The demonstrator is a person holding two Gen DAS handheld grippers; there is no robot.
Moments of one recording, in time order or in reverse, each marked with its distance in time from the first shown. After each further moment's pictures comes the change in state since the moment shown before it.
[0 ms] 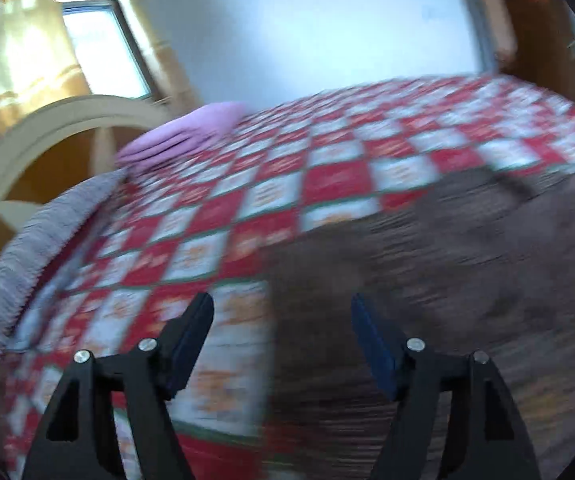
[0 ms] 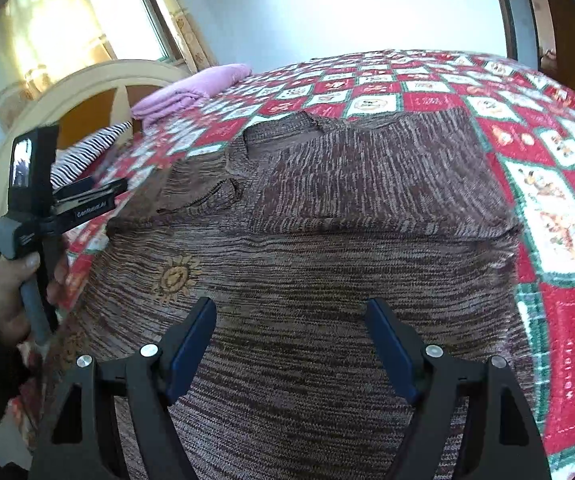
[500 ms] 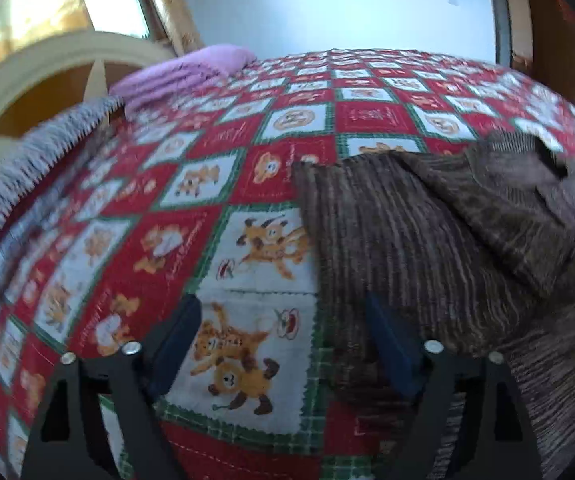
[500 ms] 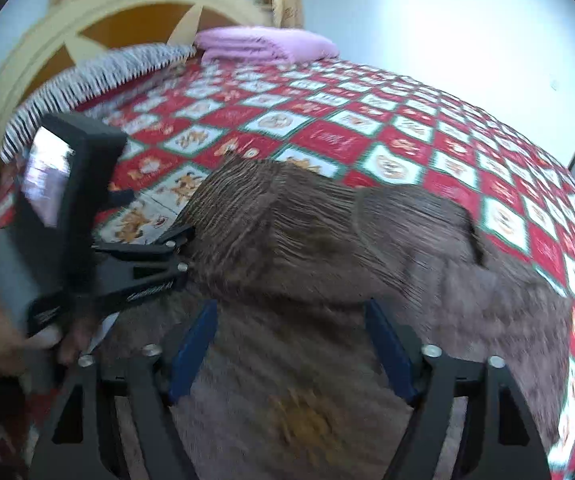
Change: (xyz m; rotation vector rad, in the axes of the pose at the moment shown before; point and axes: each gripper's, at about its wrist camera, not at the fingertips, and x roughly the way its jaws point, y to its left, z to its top) left arm 0.043 0.030 -0.030 -0.132 0.138 -0.144; right arm 0.098 0.168 0.085 -0.424 0.110 -0.028
